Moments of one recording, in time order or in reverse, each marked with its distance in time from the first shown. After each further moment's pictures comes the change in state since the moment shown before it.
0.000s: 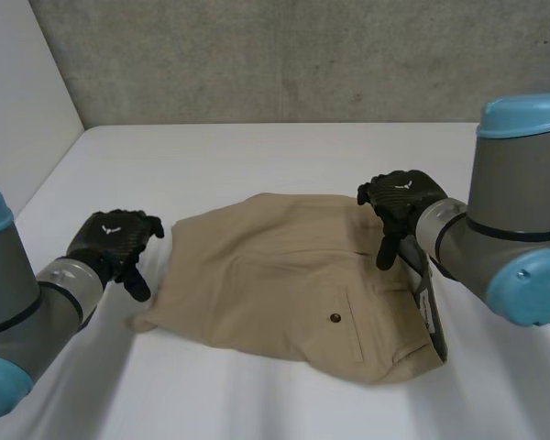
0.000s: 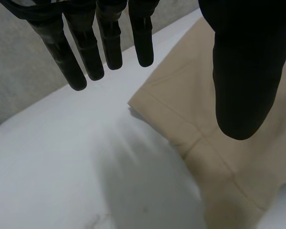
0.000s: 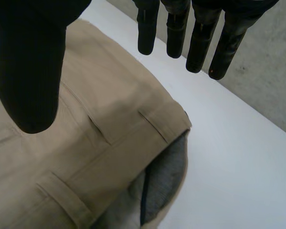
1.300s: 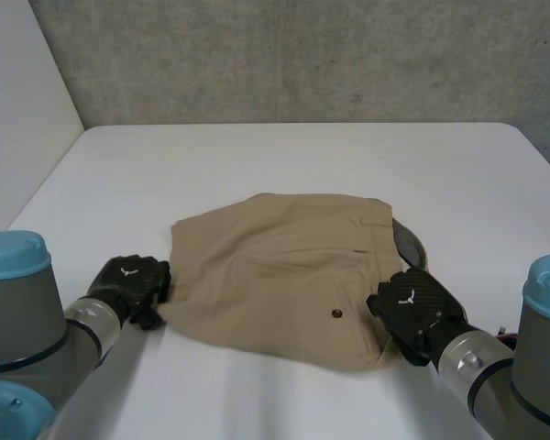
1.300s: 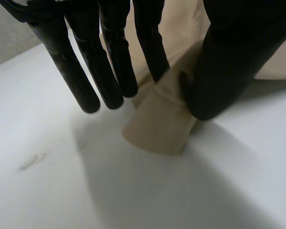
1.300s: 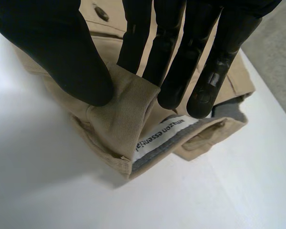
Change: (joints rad) left arm -0.019 -0.112 -0.094 0.090 -0.006 0.000; right arm -0.014 -0.338 0.767 -0.357 -0.088 -0.369; left_hand 0.496 0.489 0.480 0.497 0.493; right_hand 0.687 0.855 0.860 0.877 0.820
